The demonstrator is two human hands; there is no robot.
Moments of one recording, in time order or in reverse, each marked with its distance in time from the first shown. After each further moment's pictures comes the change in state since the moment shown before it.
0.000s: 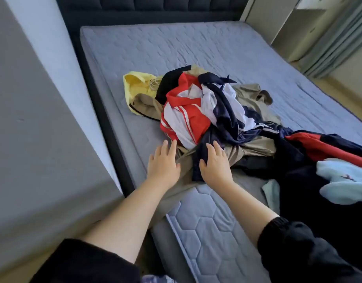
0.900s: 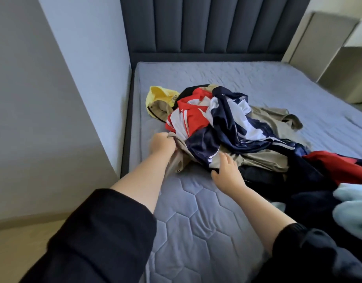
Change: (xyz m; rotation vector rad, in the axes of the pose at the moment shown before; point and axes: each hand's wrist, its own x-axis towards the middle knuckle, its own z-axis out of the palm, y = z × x) left_hand -0.001 0.102 0.025 -0.659 0.542 -0.608; right_hand -0.007 0.140 -0.002 0.149 -0.112 -0.278
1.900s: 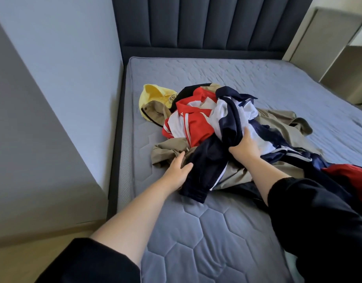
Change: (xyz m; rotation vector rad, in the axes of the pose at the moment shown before) left_hand 0.043 -0.063 0.064 -0.114 -0.544 0.133; right_hand 0.162 0.040 -0.012 0.136 0.202 0.304
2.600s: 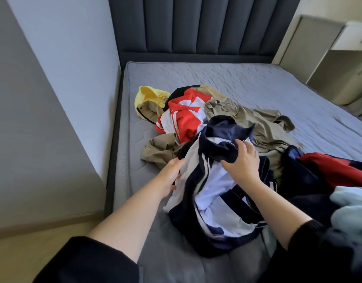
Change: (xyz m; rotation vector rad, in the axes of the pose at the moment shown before) left_hand -0.058 0.018 0.026 -0.458 -0.032 -0.302; right_hand -0.109 0.039 -0.044 -0.141 0.080 -0.219
